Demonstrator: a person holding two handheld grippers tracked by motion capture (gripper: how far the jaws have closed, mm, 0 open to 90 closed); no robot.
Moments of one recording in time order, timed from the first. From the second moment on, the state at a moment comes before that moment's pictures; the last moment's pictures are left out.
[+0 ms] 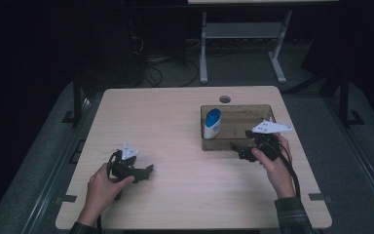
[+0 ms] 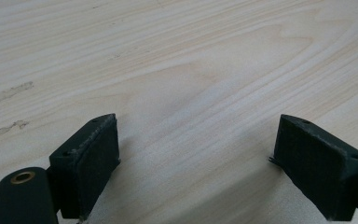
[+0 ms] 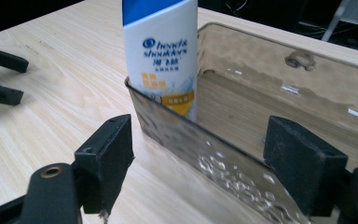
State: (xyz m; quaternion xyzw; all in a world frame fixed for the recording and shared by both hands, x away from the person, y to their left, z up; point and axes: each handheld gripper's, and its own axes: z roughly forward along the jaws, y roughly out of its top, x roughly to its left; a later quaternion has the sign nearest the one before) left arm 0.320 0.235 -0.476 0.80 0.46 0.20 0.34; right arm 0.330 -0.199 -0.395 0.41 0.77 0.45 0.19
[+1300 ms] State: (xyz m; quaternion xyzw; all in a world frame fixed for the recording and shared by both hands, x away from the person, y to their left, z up) left arm 0.320 0.235 -0.476 0.80 0.46 0.20 0.34; right arm 0.248 -0.282 -0.467 0.49 0.77 0.36 0.20
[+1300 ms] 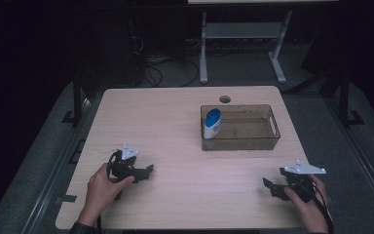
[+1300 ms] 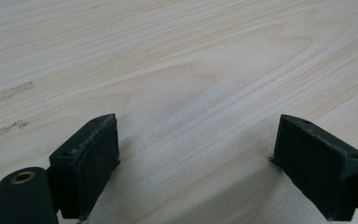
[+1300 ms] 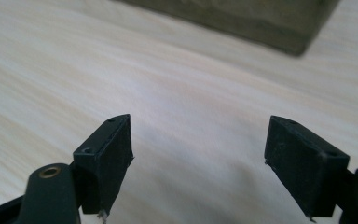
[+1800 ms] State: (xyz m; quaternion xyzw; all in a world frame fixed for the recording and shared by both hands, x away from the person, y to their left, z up) left arm 0.320 0.235 -0.476 0.80 0.46 0.20 0.34; right arm 0.241 -0.292 -0.479 0.50 0.77 0.34 0.20
